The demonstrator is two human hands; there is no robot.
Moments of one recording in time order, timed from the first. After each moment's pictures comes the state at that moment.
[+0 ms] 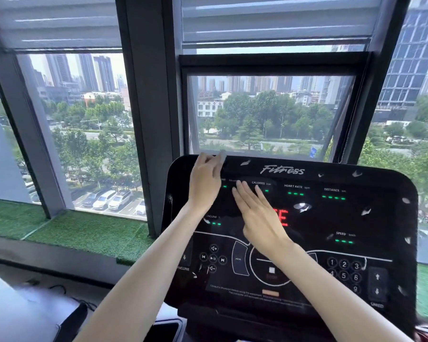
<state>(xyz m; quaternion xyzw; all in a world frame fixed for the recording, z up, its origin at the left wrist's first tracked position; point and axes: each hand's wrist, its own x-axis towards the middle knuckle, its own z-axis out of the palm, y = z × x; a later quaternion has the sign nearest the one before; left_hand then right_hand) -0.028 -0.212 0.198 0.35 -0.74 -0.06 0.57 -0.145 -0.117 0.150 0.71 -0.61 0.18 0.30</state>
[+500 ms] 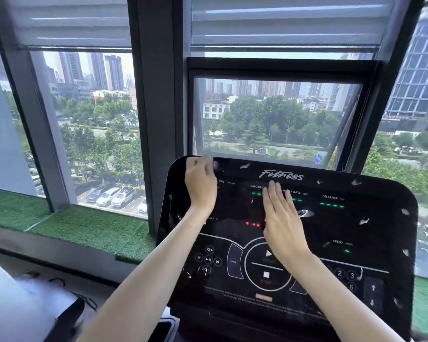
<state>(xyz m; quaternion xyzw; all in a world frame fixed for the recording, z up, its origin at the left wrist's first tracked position) -0.037 -0.210 0.199 0.43 -0.62 -0.11 0.65 -0.186 -0.102 0.148 0.65 -0.67 0.19 0.31</state>
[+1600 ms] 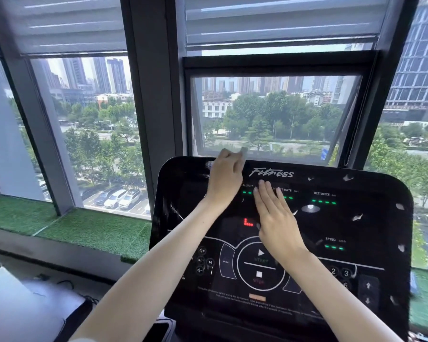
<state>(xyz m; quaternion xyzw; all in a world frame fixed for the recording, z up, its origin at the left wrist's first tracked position) -0.092 -0.194 0.216 0.34 -0.75 -0.09 0.57 -0.200 -0.102 0.146 0.68 -0.64 0.20 0.30</state>
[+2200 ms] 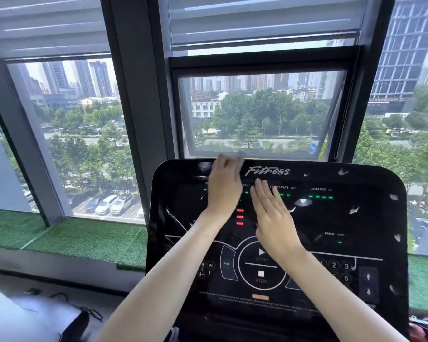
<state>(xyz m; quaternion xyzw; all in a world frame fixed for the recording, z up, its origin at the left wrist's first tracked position) -0.095 -0.192 0.198 0.33 -0.76 -0.01 0.57 -0.195 -0.105 0.141 0.66 -0.64 0.24 0.30</state>
